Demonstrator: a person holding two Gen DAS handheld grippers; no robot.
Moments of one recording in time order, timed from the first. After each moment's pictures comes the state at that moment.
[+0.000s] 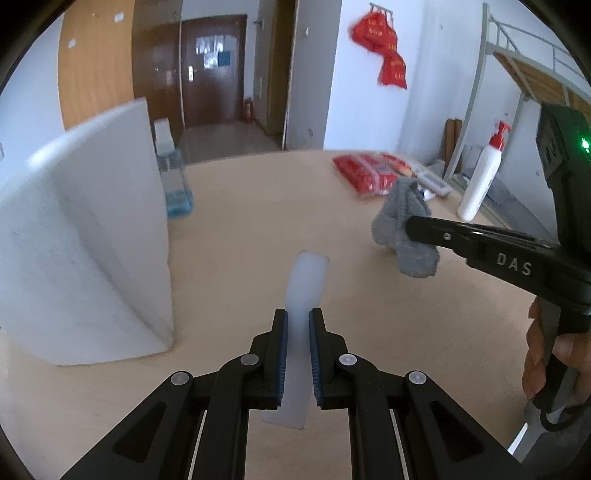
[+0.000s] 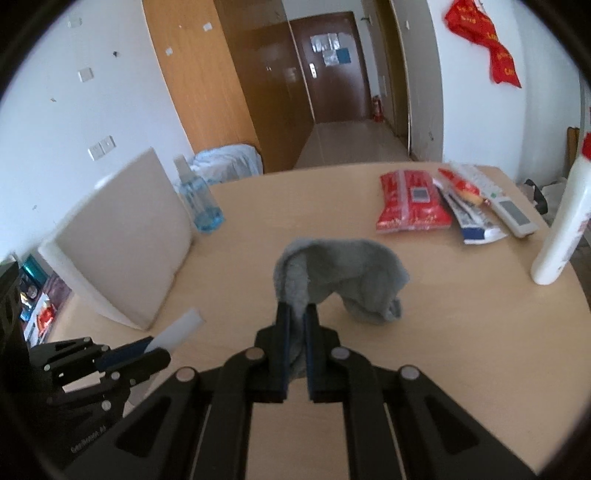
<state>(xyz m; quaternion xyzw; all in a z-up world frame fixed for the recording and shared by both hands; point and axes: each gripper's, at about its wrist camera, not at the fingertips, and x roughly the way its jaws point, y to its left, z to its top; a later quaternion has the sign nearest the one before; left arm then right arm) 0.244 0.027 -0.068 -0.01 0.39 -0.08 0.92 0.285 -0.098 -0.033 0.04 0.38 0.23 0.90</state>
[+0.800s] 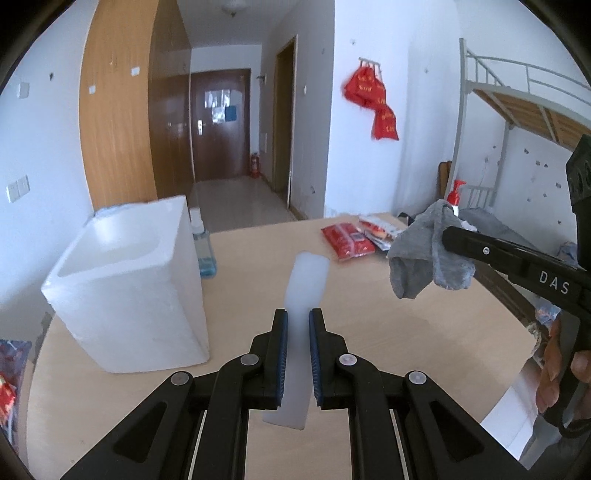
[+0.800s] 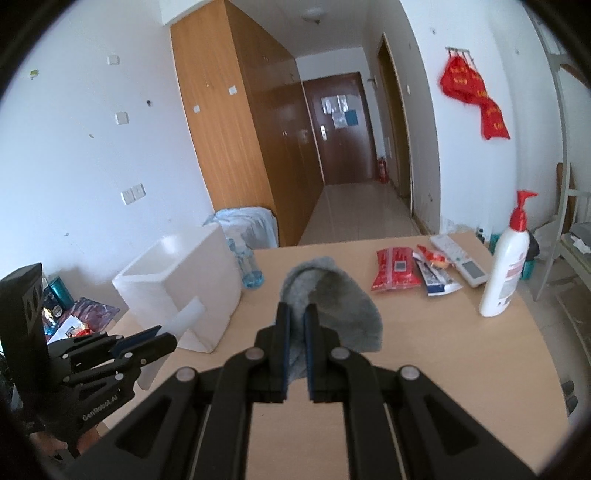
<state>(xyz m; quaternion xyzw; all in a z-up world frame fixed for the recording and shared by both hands) 0.164 0.020 0.014 0.00 0.28 -0.07 0.96 0.189 -0.128 0.054 0.05 0.26 0.24 0.94</state>
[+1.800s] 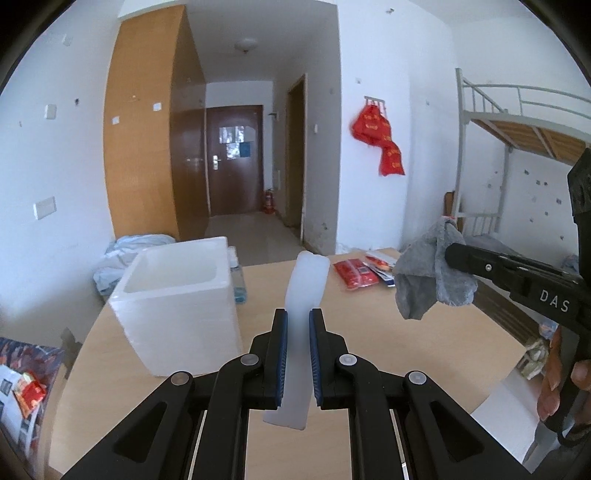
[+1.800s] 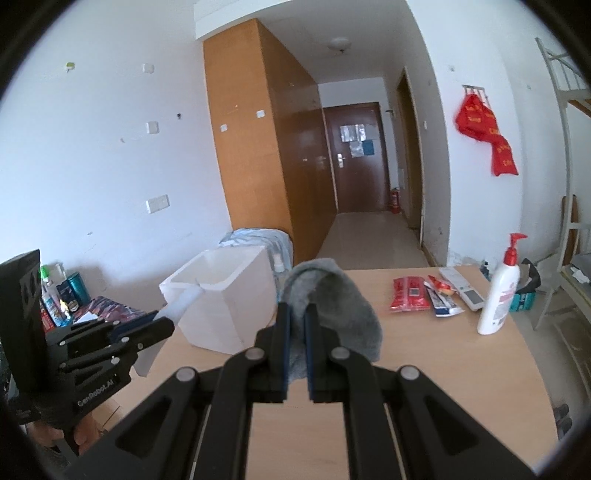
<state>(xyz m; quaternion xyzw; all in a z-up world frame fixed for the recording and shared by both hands) 0.093 0.048 0.052 0.00 0.21 -0.04 0.98 0.135 -0.112 0.081 0.03 0.20 0.26 0.94</state>
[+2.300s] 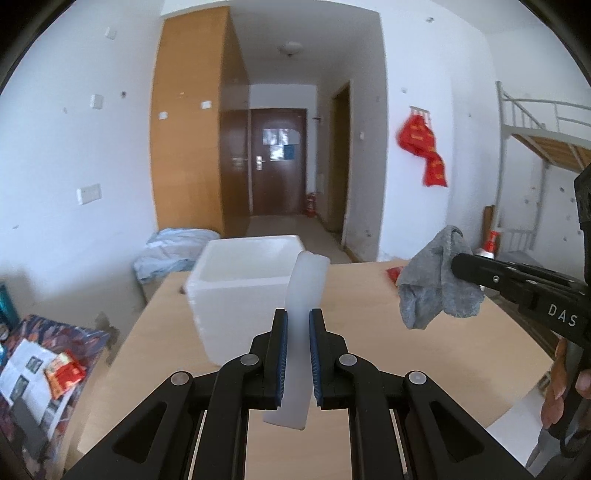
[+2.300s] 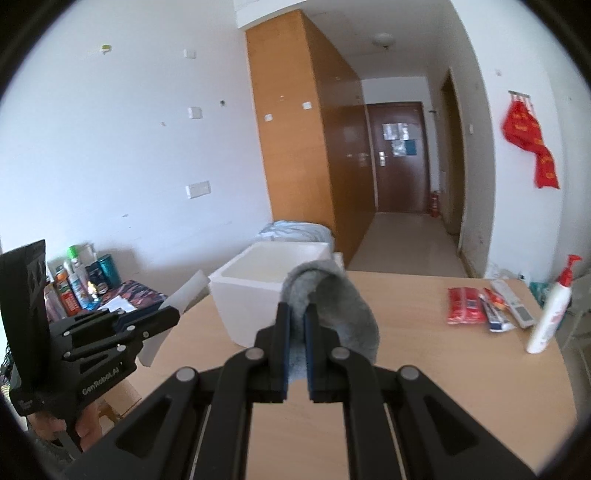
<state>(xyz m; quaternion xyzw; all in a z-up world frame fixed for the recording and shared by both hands) 0.064 0.107 0.056 -0.01 0.20 0.04 0.98 0.130 -0.050 0.081 0.00 0.20 0.34 0.92</state>
